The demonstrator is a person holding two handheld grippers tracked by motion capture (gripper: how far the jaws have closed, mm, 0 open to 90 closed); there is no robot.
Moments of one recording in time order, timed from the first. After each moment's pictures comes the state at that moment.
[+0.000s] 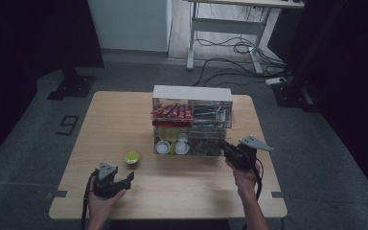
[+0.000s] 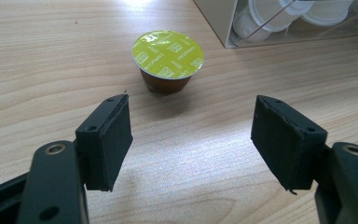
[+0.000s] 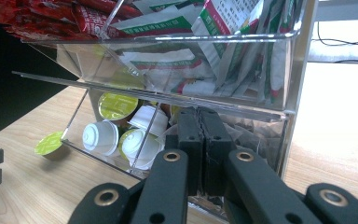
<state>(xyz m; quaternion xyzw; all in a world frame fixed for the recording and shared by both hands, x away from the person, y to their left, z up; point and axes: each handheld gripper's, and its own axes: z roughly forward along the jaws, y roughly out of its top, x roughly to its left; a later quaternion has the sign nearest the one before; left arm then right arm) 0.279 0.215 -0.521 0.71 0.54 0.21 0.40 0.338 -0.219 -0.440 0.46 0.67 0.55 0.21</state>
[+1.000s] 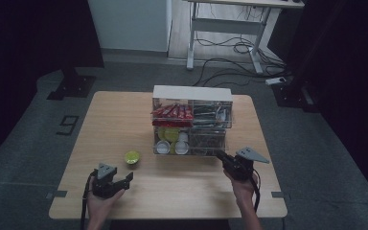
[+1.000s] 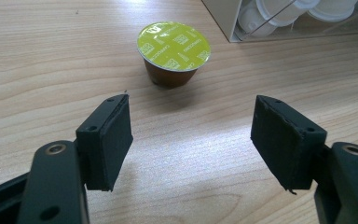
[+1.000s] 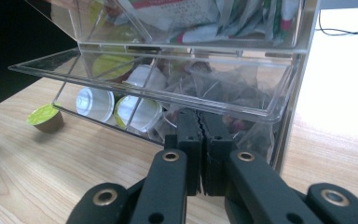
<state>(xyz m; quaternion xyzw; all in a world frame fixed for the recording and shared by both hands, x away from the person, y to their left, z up) 0.280 0.219 -0.524 0.71 0.54 0.20 0.40 0.322 -0.218 -0.476 0.46 0.68 0.53 0.21</state>
